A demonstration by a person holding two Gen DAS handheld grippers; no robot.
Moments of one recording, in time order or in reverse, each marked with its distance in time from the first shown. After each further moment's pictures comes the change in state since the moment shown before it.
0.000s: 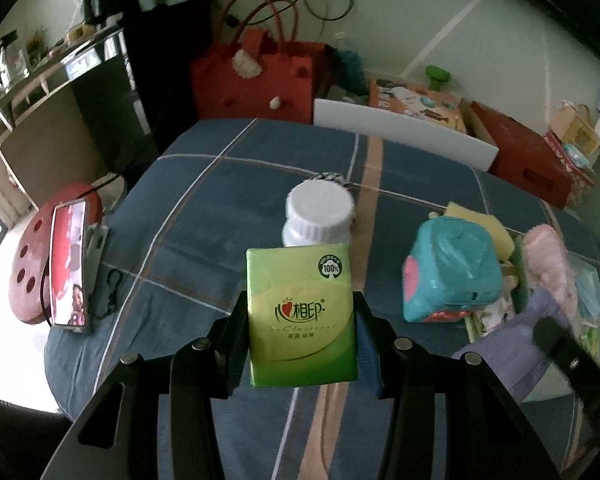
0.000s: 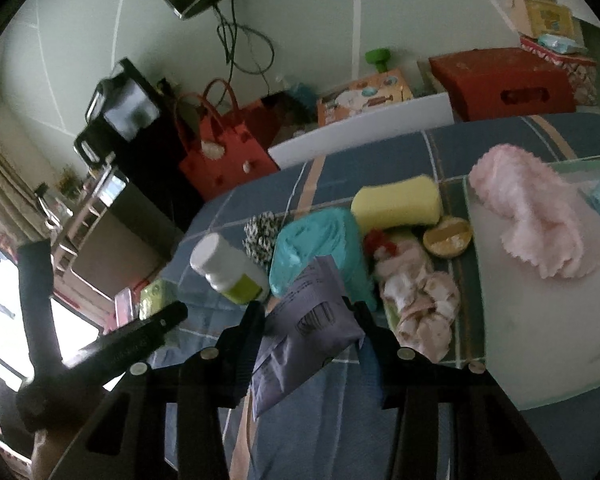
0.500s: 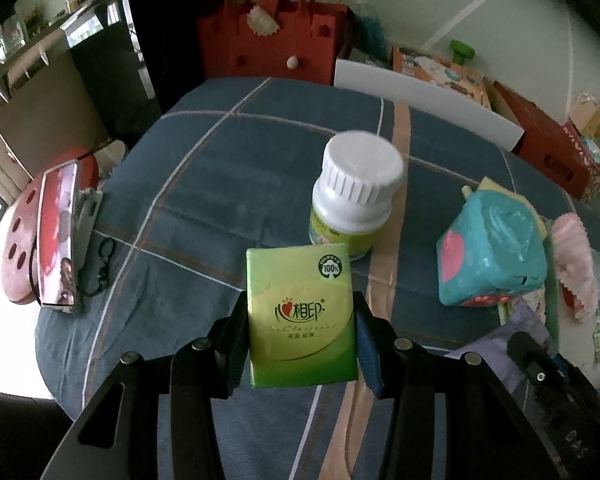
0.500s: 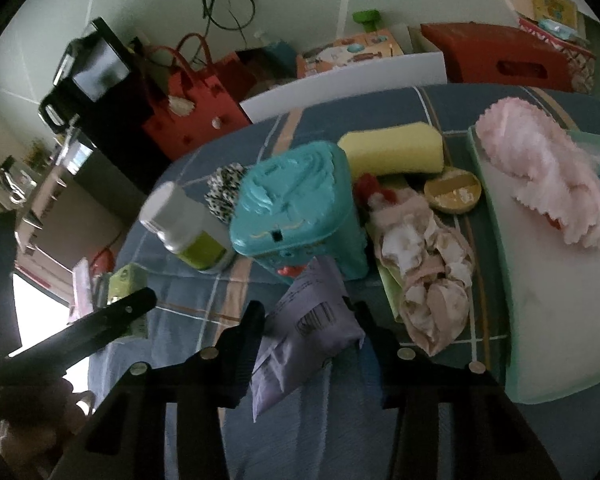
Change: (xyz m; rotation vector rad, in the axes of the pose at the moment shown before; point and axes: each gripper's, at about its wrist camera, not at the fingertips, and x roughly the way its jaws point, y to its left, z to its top) left arm 0.037 0.023 -0.008 -0.045 0.108 0.014; right arm 0.048 0.006 -0.023 -0.034 0.123 -0.094
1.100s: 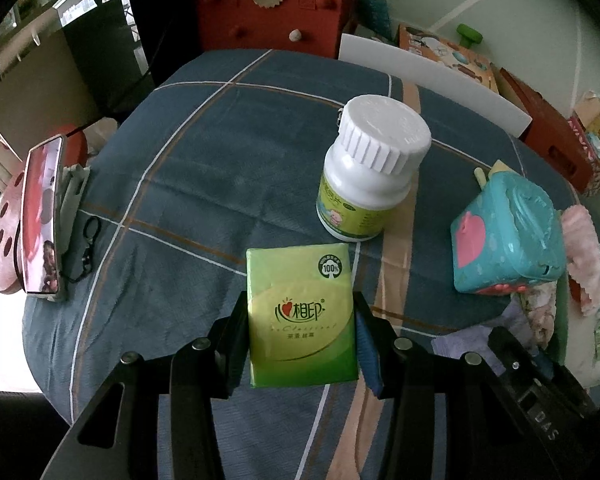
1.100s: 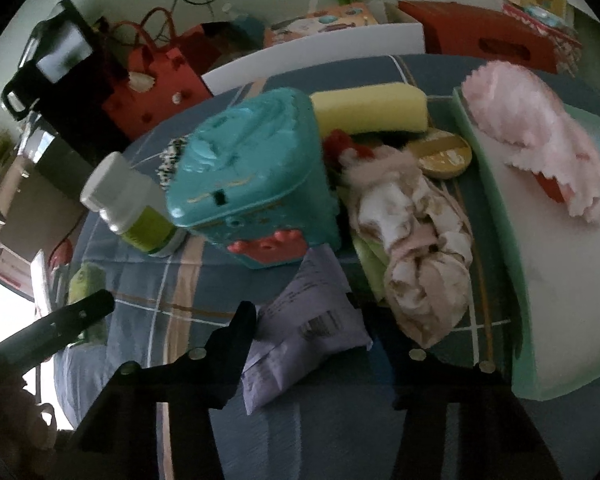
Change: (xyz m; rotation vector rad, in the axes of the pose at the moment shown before) left arm 0.030 0.008 -0.002 -0.011 0.087 -0.022; right arm 0.047 -0.003 -0.010 0.012 0.082 -0.137
